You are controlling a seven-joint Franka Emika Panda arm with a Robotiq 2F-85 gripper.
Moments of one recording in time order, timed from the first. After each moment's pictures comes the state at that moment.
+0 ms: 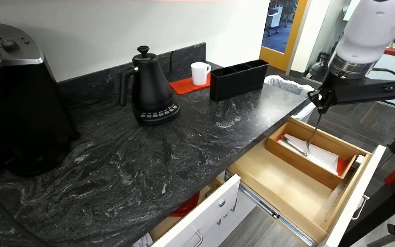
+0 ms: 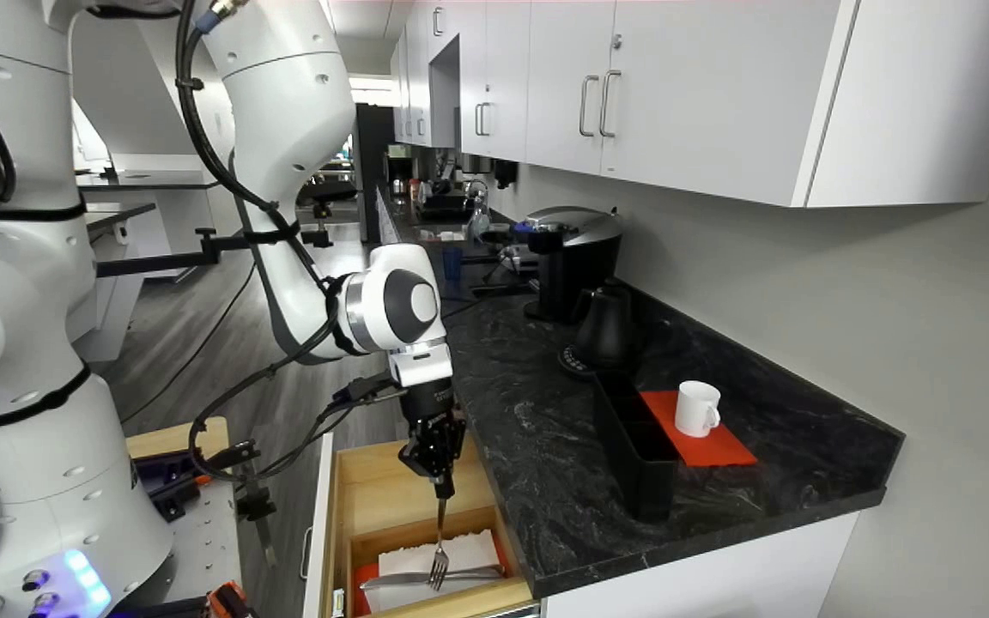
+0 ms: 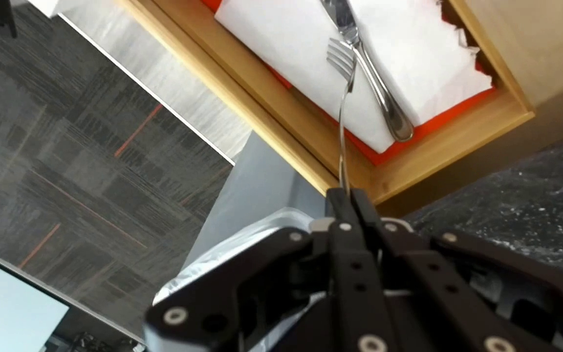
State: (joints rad) arm -0.12 0.22 -0.08 -2.64 -1.08 2.79 1.88
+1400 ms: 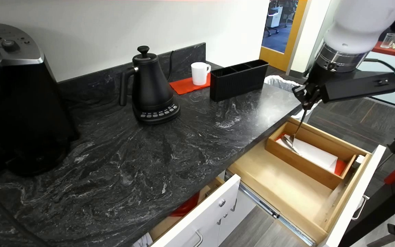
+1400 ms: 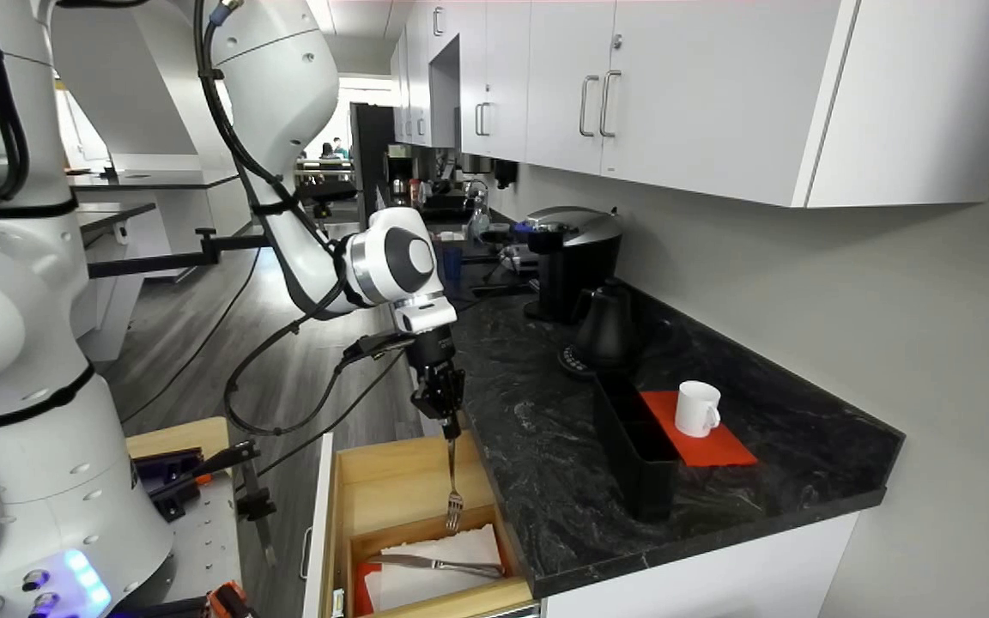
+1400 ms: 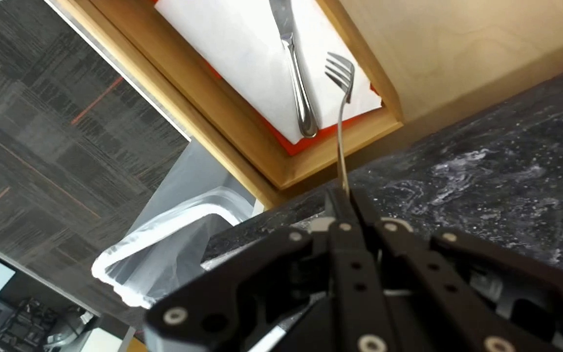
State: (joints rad) arm -0.03 0.15 0.04 -2.58 -0.92 2.68 1.78
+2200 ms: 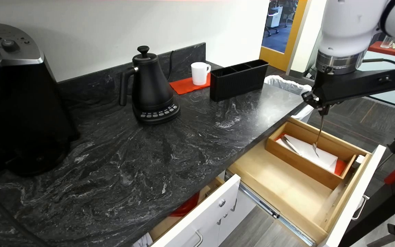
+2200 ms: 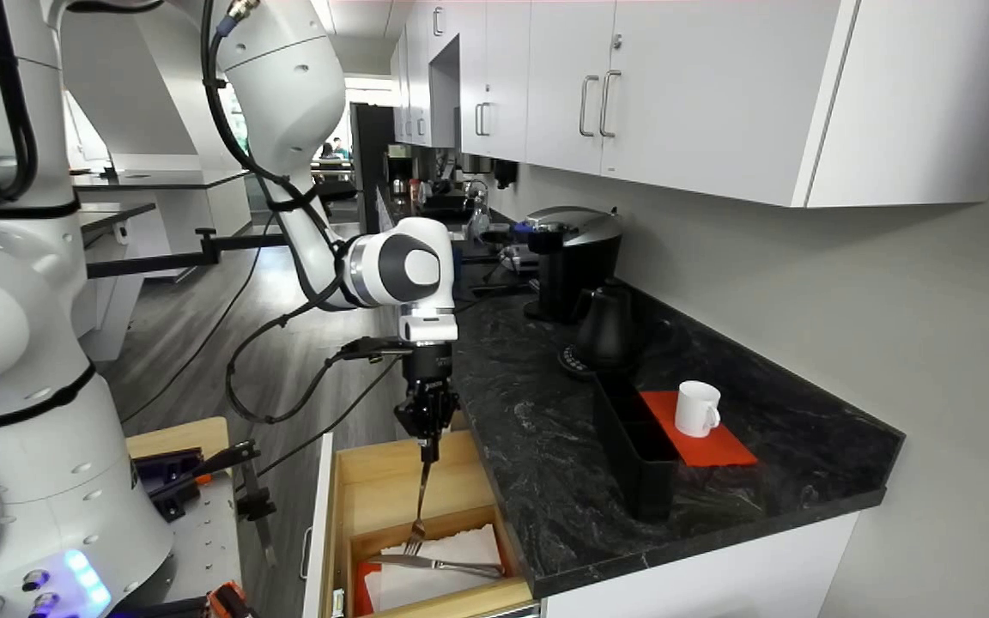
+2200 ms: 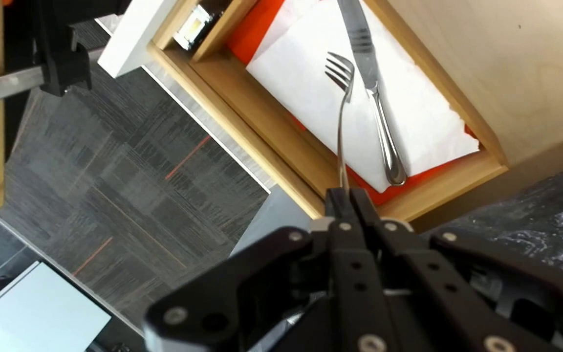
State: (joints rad) arm -0.01 0.18 0.02 -2.57 -0.61 2.52 1.60
